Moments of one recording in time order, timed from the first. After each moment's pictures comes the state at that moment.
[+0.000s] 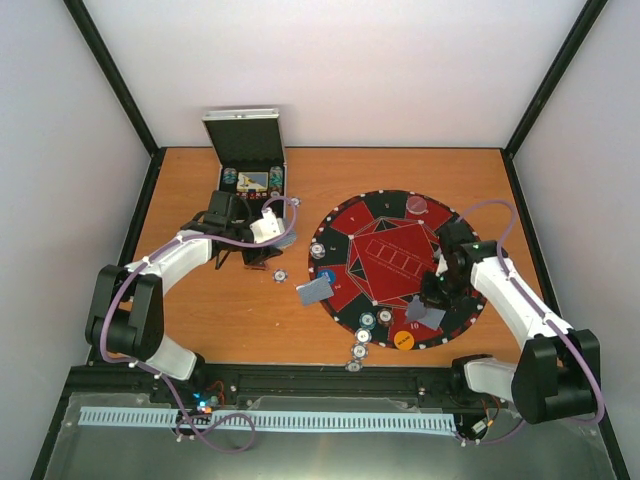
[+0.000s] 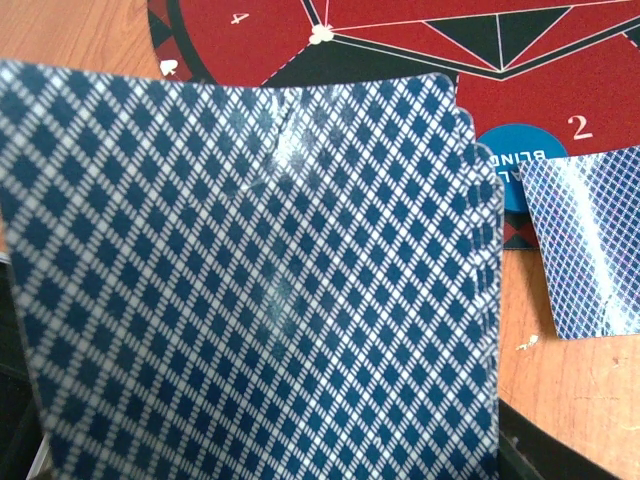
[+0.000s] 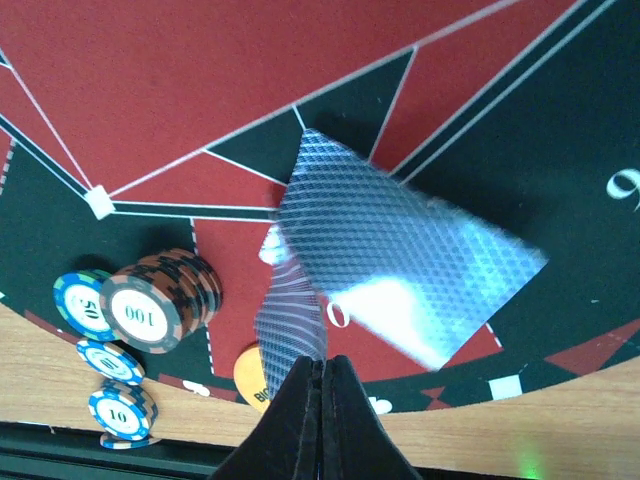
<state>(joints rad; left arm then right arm) -0.25 1.52 0.91 -0.35 0.55 0.90 0.17 1.21 0.83 -1.08 -0.22 0.39</state>
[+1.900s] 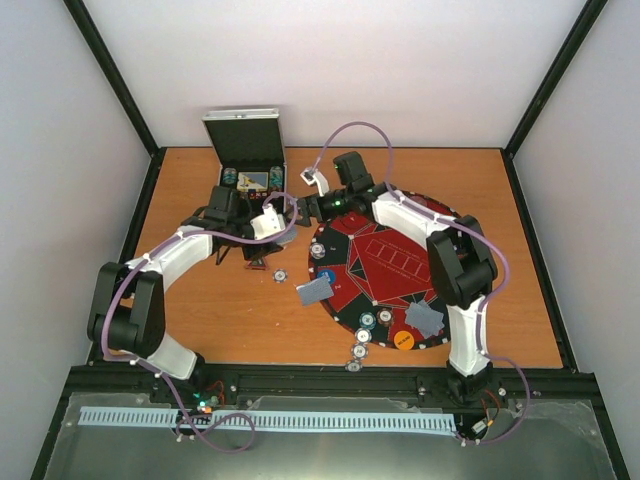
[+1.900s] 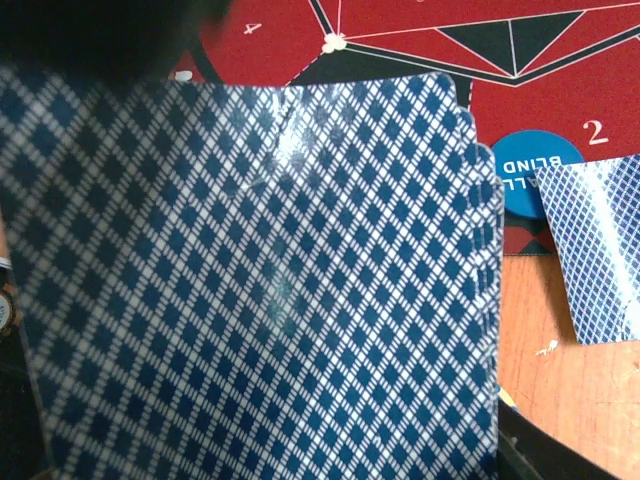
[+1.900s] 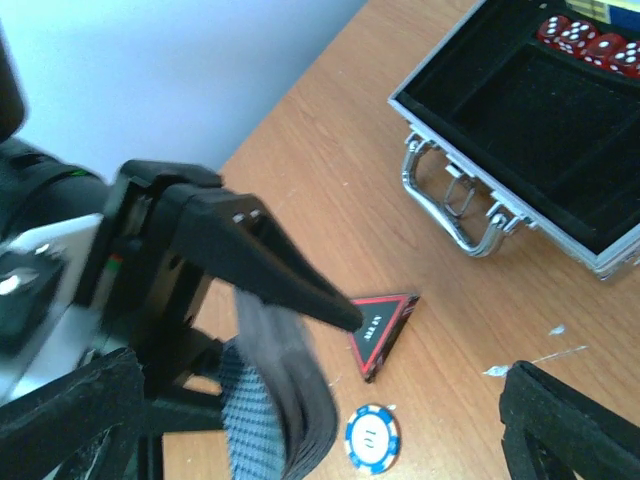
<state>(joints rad) -0.24 1.53 0.96 -0.37 0.54 0.92 0.56 2.01 1.55 -0.22 -0.87 0.23</state>
